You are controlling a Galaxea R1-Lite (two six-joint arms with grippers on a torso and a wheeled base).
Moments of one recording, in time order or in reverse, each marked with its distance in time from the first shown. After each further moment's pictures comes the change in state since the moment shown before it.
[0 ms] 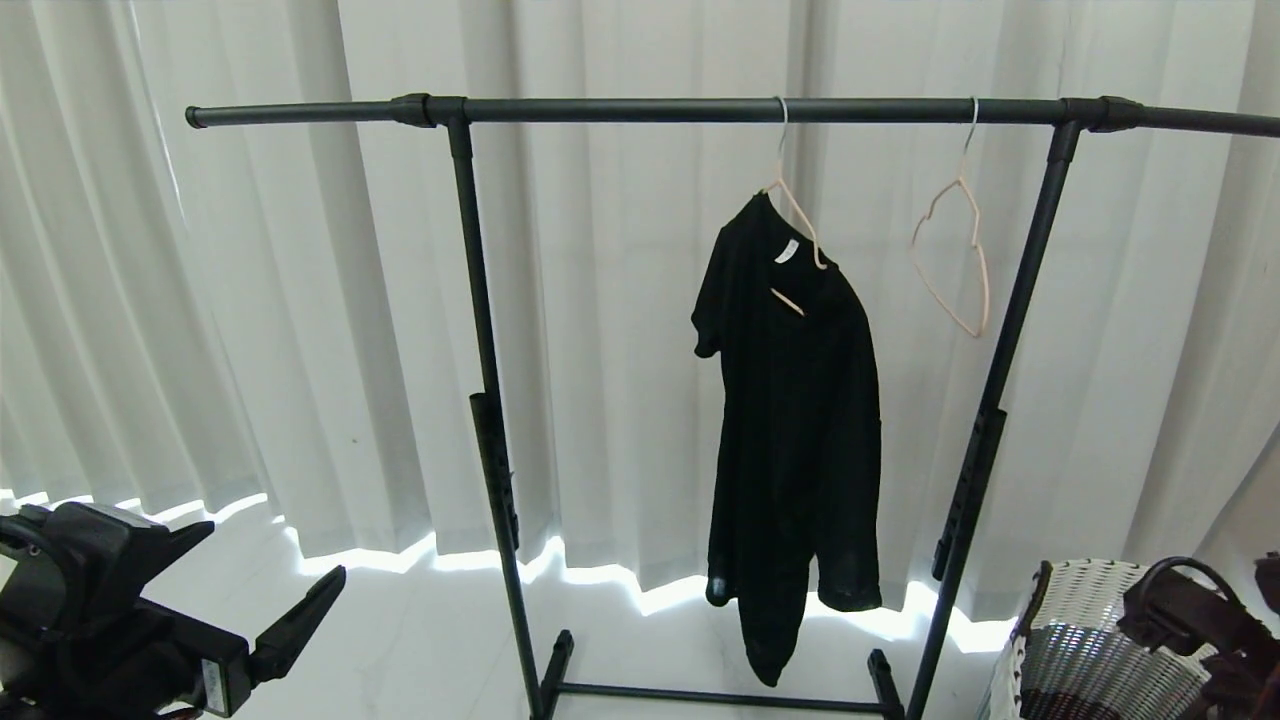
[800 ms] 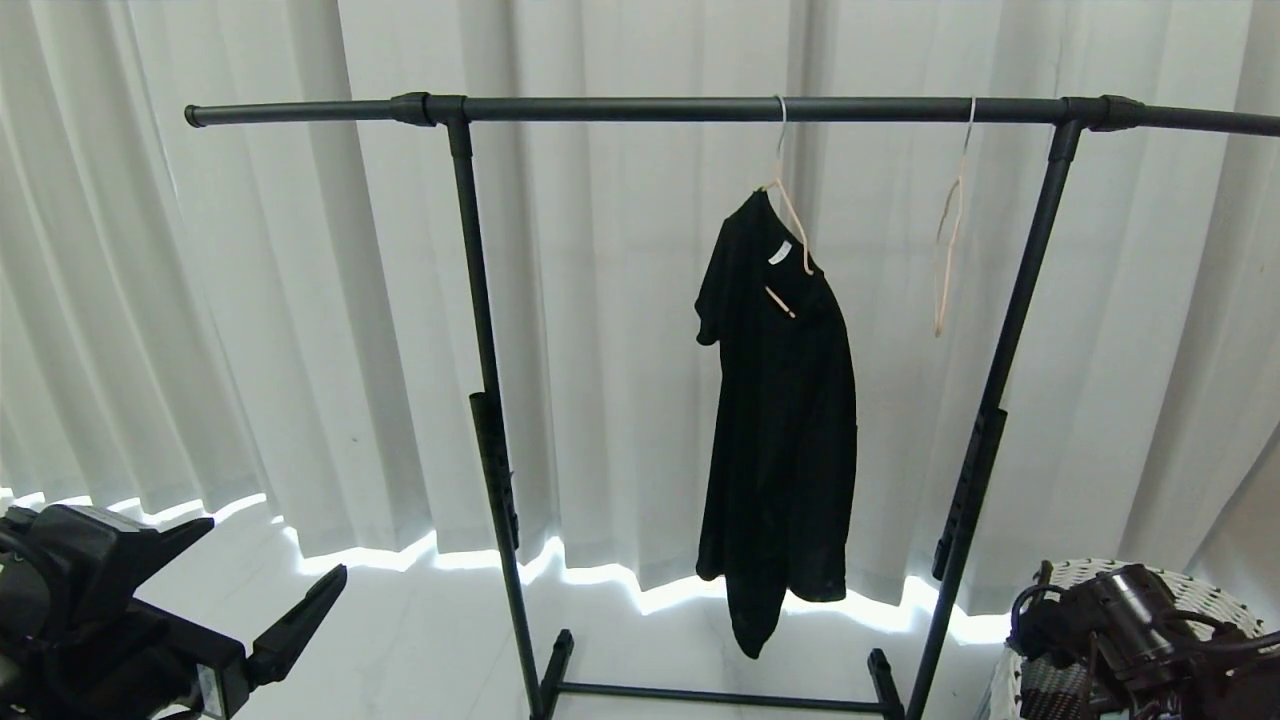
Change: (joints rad) left arm -0.027 -0.031 0.001 0.005 0.006 -0.002; right arm 0.116 0.508 0.002 -0.246 -0.097 0.244
